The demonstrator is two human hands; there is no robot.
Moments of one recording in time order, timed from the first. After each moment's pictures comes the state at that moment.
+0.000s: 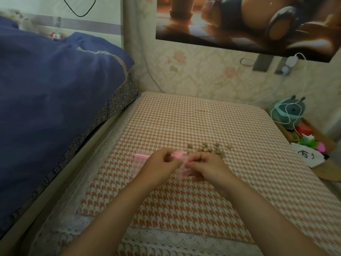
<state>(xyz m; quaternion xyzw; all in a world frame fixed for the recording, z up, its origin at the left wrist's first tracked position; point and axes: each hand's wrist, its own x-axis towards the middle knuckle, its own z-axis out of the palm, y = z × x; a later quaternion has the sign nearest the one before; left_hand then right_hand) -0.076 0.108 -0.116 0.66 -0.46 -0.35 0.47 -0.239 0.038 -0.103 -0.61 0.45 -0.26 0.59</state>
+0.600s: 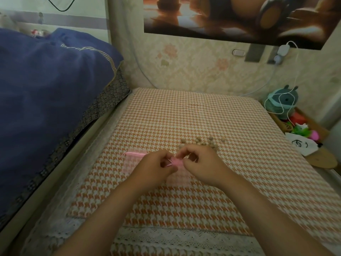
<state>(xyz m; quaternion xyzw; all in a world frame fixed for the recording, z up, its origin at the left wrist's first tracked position) -0.076 0.103 -0.129 0.67 -0.59 -0.27 0.37 -0.251 0.037 -0.094 -0.84 0.35 -0.23 0.33</state>
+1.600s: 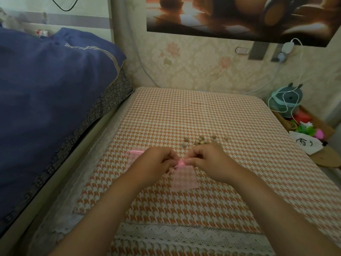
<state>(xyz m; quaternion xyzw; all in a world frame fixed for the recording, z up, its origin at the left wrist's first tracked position) -0.068 0.111 -0.107 0.65 -0.63 -0.26 0.33 -0.259 0.026 -0.090 -0.85 0.37 -0.16 0.33</state>
